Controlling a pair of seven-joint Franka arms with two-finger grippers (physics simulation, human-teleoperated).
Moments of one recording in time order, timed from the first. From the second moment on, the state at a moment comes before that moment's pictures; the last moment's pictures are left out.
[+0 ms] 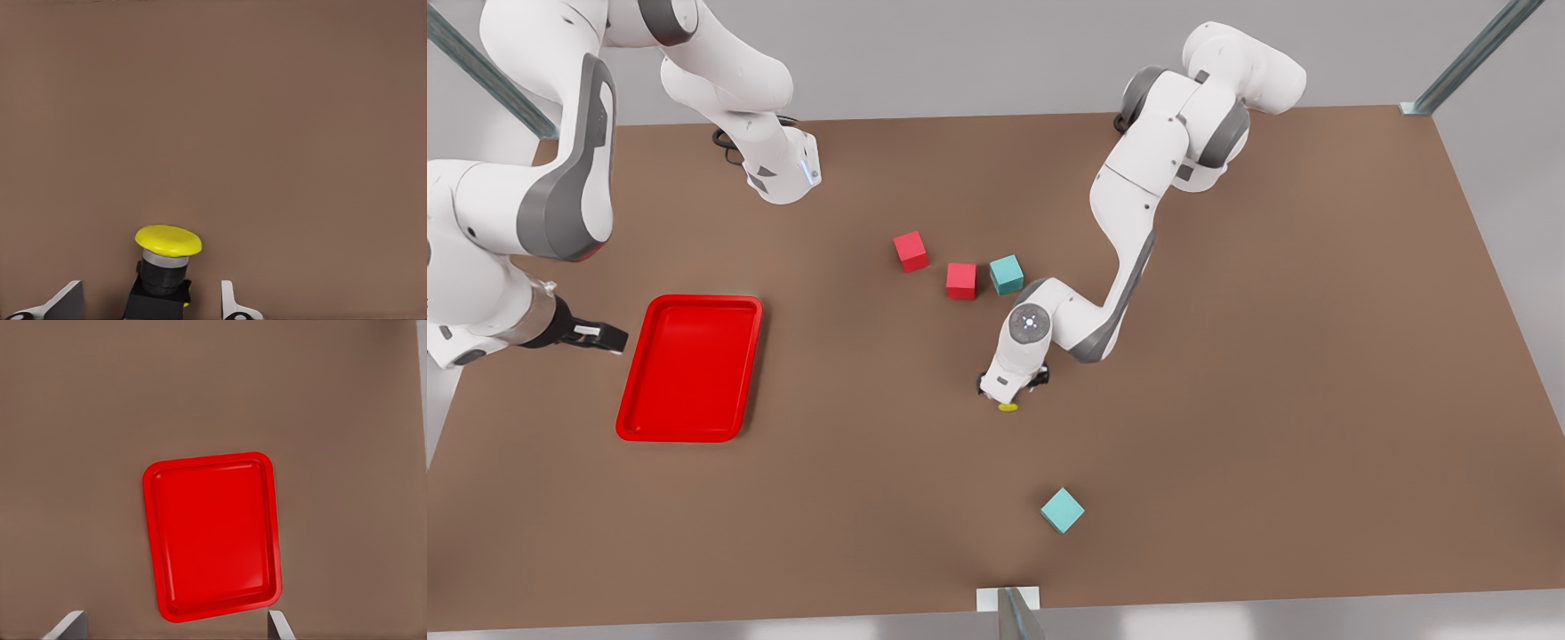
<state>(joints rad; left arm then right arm) -0.71 0.93 0.01 -1.34 -0.02 2.38 -0.83 -0.13 0.22 0.08 -1.39 -0.14 1.51 0.10</state>
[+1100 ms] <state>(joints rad) -0.71 0.96 0.00 -1.27 0.04 2.26 -0.59 -0.13 0.23 0.08 -1.39 -0.15 1.44 0.02</state>
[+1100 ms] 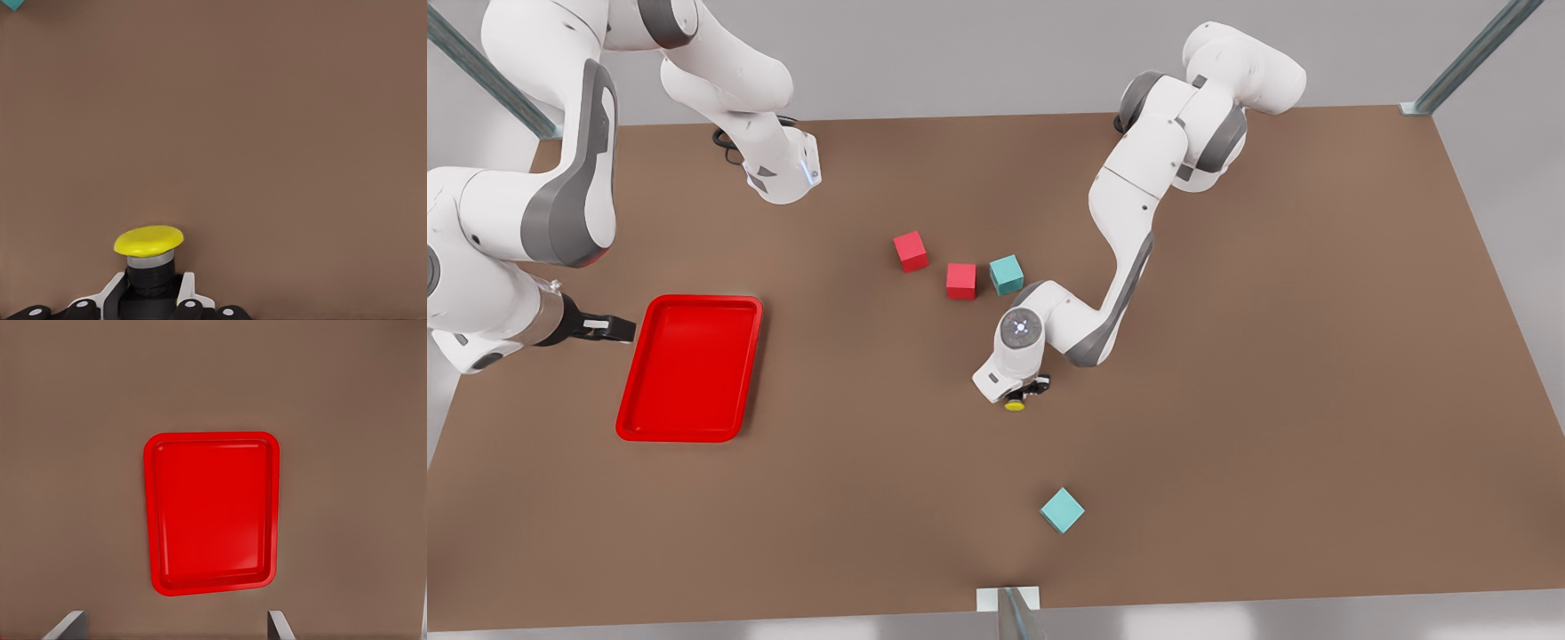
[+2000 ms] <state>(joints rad) -0.72 0.93 0.08 -1.20 0.00 2.06 -0.74 -0.13 0.24 0.08 -1.39 -0.15 1.44 0.01</state>
